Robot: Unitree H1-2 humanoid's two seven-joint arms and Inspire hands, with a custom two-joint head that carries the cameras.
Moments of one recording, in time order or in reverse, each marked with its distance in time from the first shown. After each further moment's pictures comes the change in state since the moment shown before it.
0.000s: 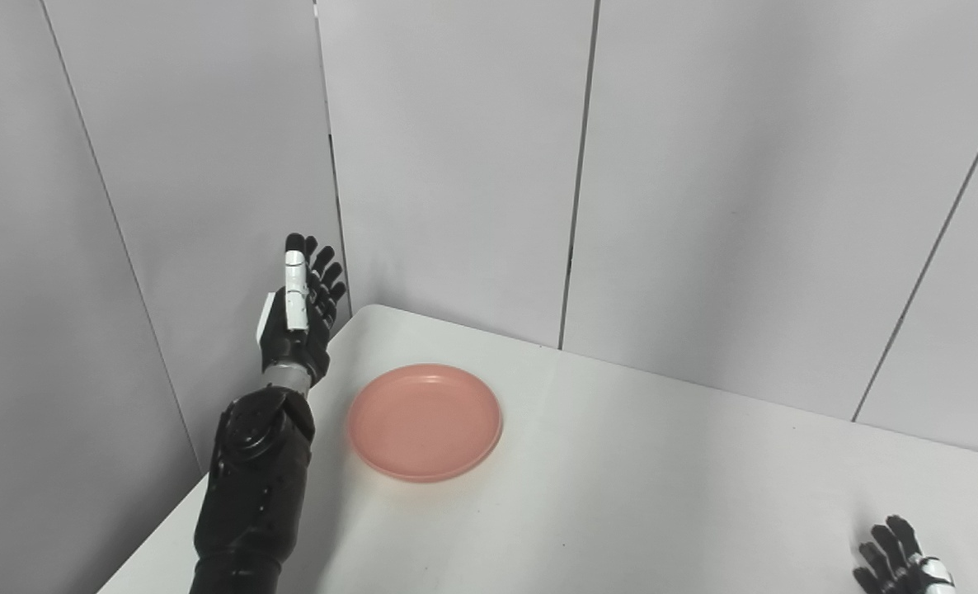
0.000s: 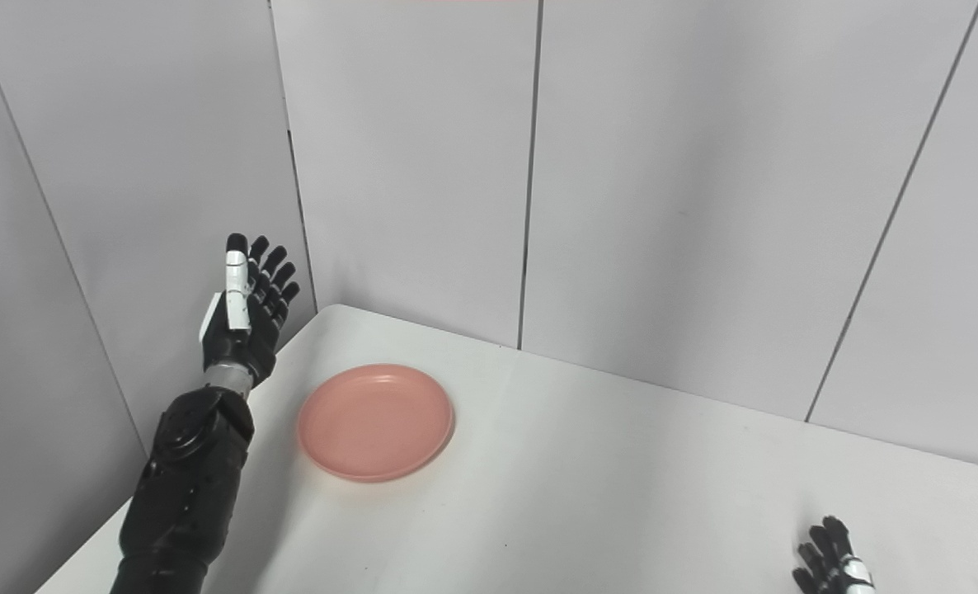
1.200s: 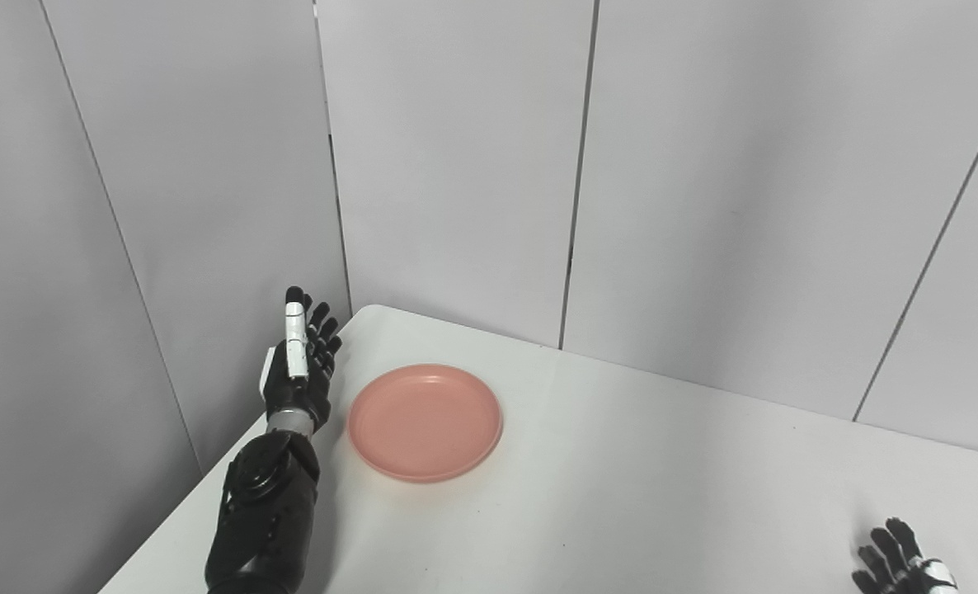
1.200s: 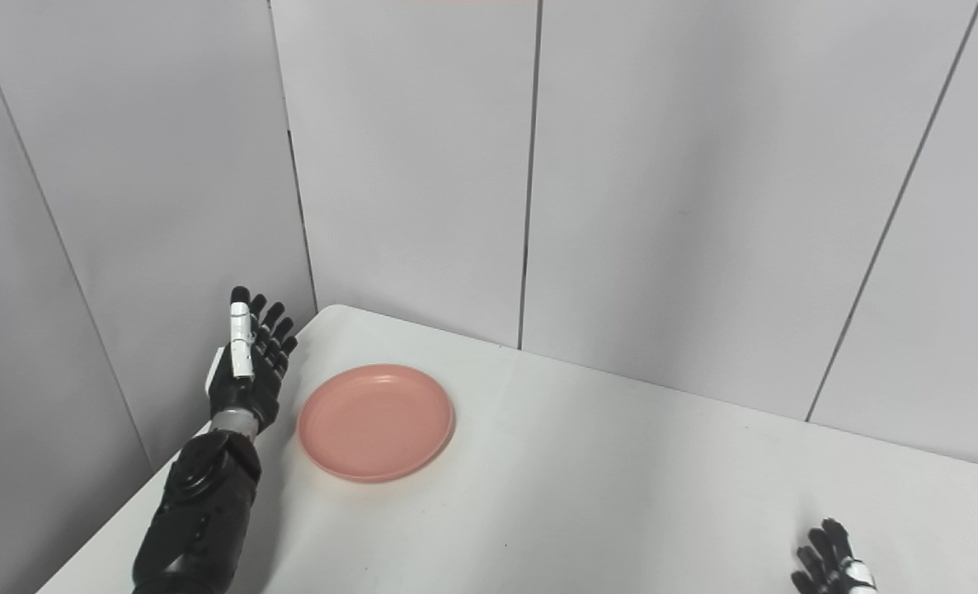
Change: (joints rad) left arm 0.023 -0.037 0.021 0.169 -0.022 -0.081 -0.013; right arm 0.010 -0.009 0.010 -0.025 0.016 0.028 -0.001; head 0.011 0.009
